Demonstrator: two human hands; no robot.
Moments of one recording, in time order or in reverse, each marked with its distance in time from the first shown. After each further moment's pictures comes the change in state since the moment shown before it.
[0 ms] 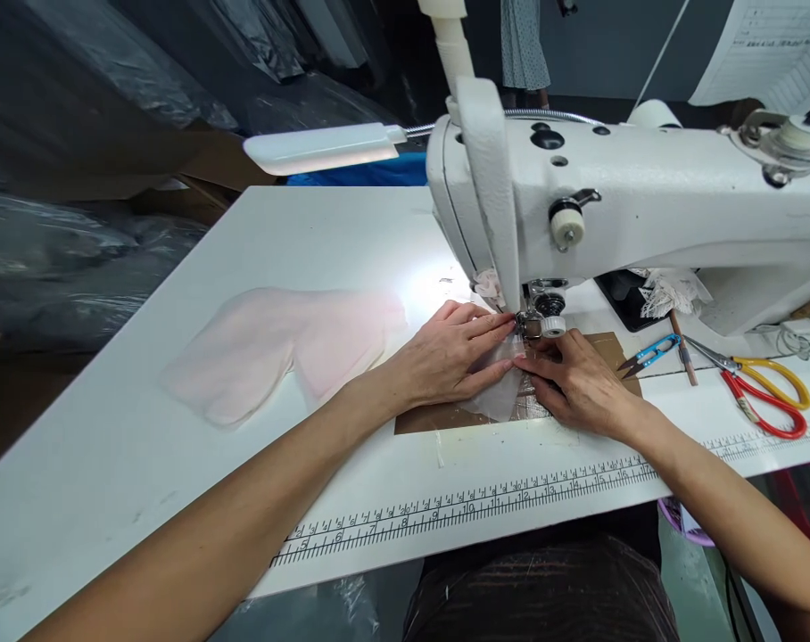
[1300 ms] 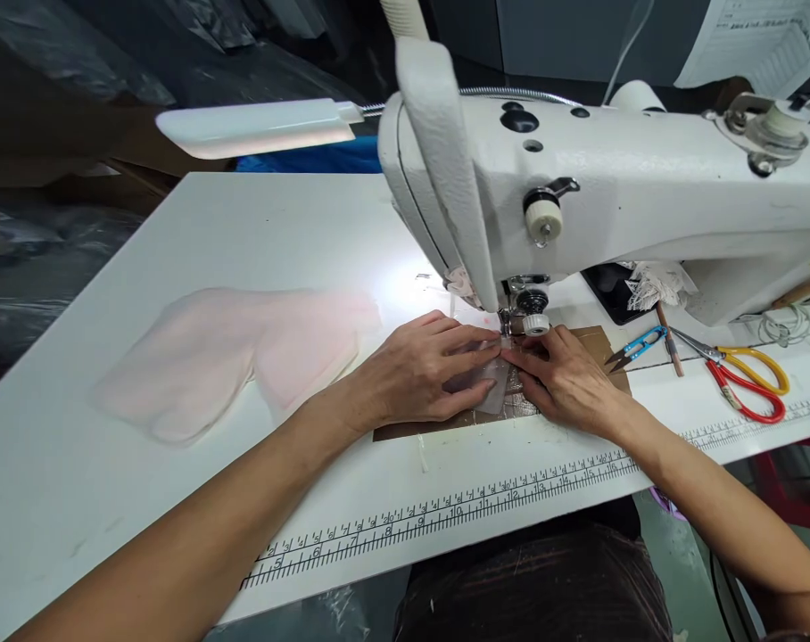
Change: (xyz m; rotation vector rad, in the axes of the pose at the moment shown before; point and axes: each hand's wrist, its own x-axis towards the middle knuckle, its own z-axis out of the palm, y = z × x) left_hand -0.005 0.005 -0.008 -0.079 0.151 0.145; right_hand 0.002 -0.005 0.000 -0.044 -0.026 0.067
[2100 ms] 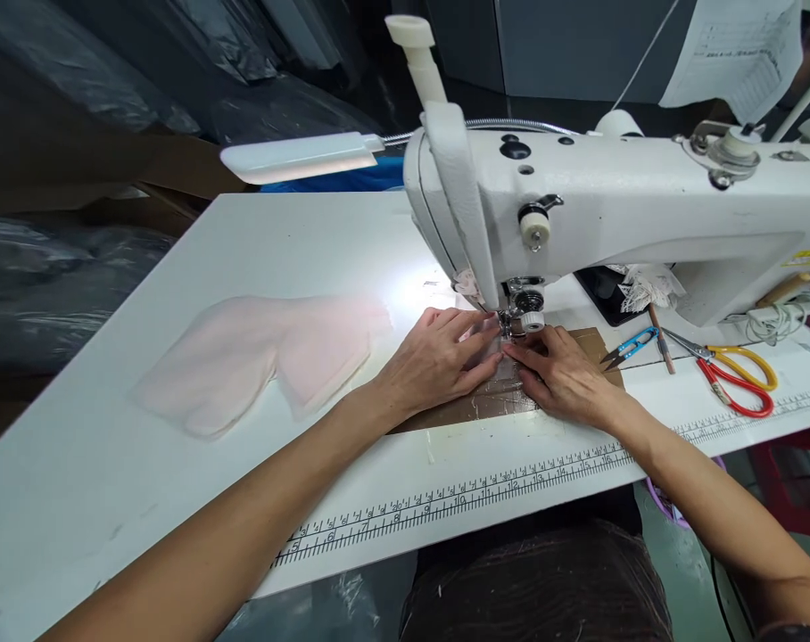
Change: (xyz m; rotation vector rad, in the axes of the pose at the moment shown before) left_hand 0.004 0.005 0.013 0.116 0.031 -0.187; right_hand -0.002 0.003 0.002 0.050 0.023 0.000
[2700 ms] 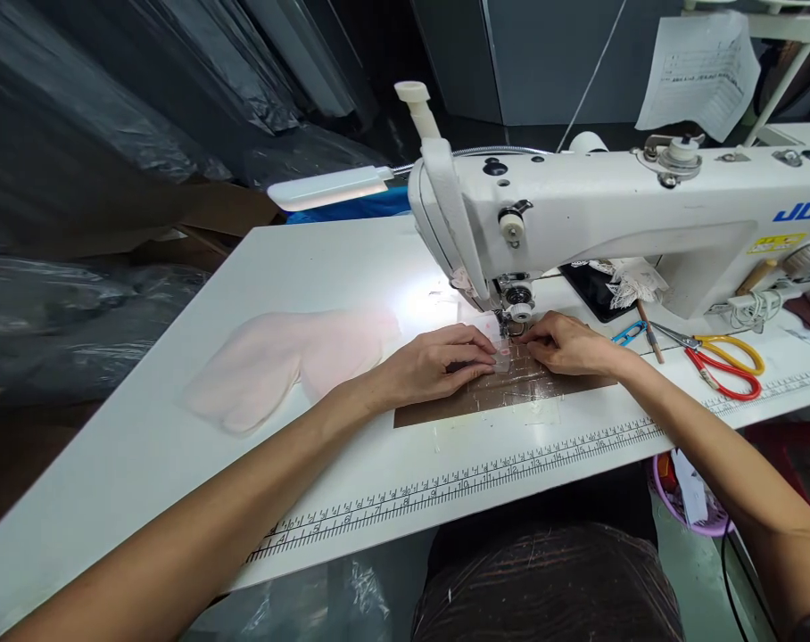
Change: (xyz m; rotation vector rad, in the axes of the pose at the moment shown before) left_hand -0.001 -0.011 -0.012 -0.486 -0.065 0.154; right_hand 0.027 0.007 -0.039 0.259 -0.227 0.322
